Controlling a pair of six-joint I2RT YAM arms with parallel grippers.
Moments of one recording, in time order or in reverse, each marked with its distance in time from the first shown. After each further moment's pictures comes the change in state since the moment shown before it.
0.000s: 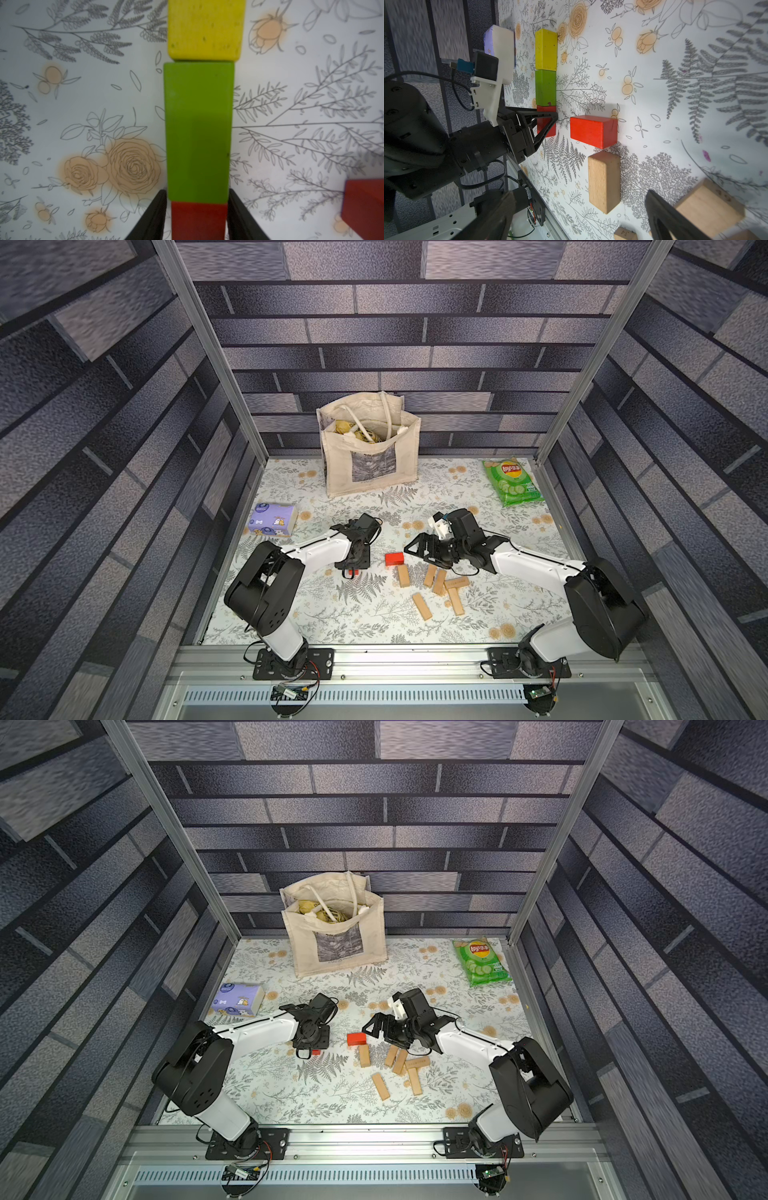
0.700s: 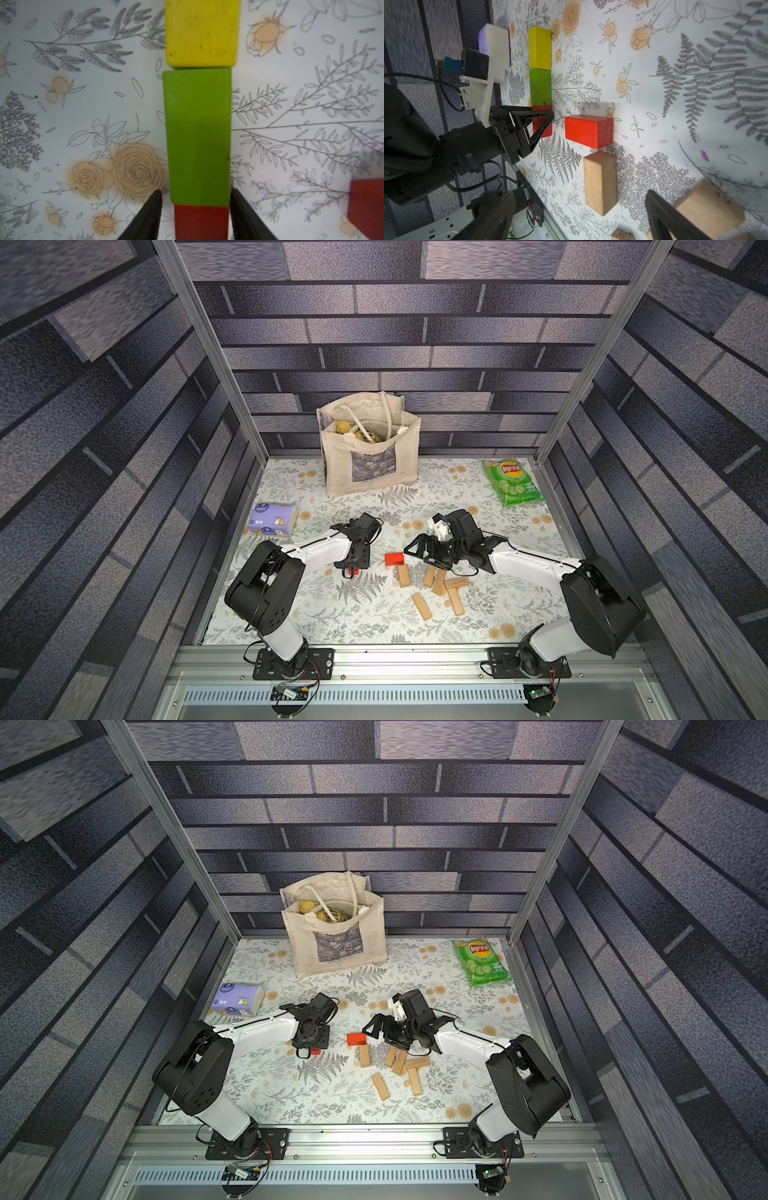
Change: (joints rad) left arm 0.000 0.001 0.006 -0.004 -0.010 0.050; right arm 0.000 0.020 -0.005 0.008 0.000 0.007
